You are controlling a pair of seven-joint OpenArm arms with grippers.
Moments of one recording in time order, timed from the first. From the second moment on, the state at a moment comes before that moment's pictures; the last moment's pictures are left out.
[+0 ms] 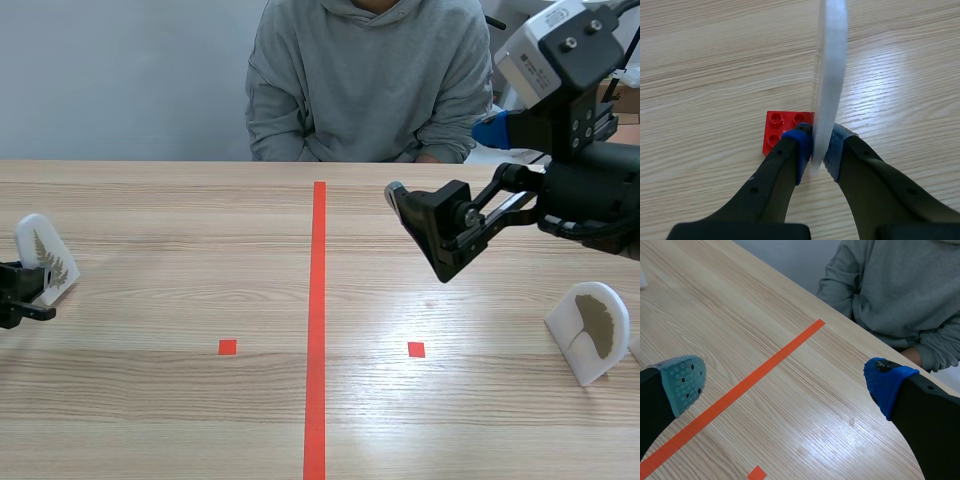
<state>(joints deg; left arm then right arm) -5.5 -33.5 3.1 49.7 -16.6 -25.1 -7.8 -11.9 31.4 -6.0 110.9 17.4 22.3 -11.0</state>
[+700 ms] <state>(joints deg) -5.5 -32.4 3.1 49.7 -15.6 -21.4 -7.8 -11.9 31.4 -6.0 110.9 17.4 22.3 -11.5</state>
